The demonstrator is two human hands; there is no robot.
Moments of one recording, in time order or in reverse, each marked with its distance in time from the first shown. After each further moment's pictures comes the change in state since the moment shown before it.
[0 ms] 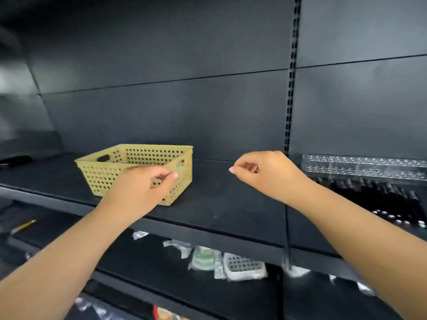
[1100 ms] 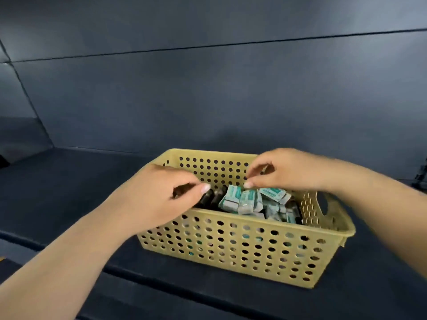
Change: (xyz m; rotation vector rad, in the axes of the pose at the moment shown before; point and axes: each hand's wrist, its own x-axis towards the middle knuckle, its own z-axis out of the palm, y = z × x) left_hand 0.151 -0.274 0.011 0.007 -0.274 0.330; right_hand 0.258 -0.067 0.175 -0.165 -0.453 0.117
